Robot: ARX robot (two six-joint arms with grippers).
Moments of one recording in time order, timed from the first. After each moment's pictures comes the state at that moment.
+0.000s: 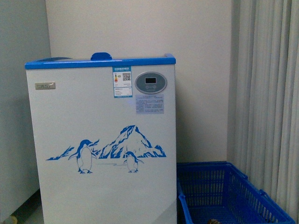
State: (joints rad) left arm 0.00 0.00 0.01 0.00 0.00 0.00; right arm 0.00 0.00 0.02 0.00 0.00 0.00
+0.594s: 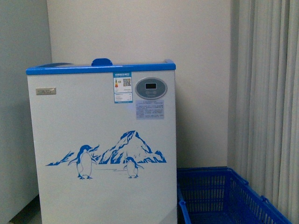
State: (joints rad) left arm 0.00 0.00 0.01 0.00 0.00 0.00; right arm 0.00 0.00 0.02 0.00 0.00 0.00
